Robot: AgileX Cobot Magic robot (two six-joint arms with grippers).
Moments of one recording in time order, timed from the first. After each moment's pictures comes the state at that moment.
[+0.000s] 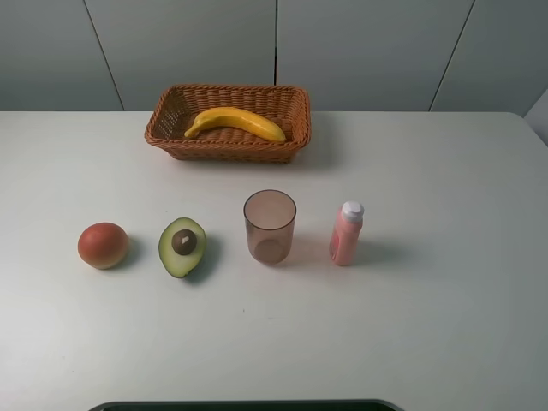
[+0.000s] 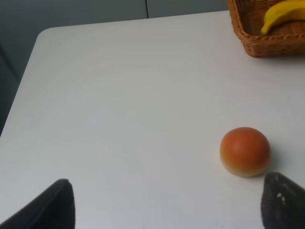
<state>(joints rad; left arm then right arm) -0.21 0.00 -0.51 0.10 1.08 -0.05 -0.05 0.21 -0.72 0.12 1.13 -0.20</state>
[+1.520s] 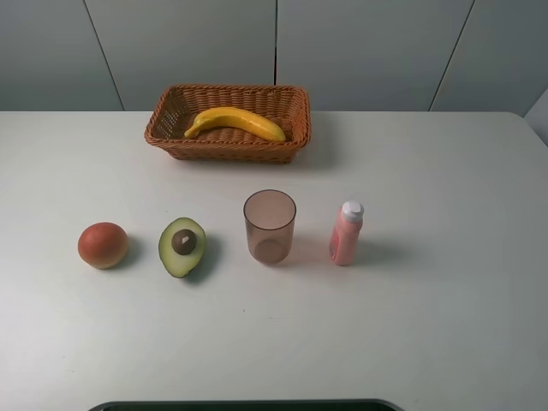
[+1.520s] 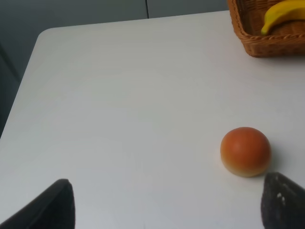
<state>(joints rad) -0.21 0.00 -0.51 0.10 1.08 -0.05 -0.05 0.00 -0.51 0.03 1.10 0.00</state>
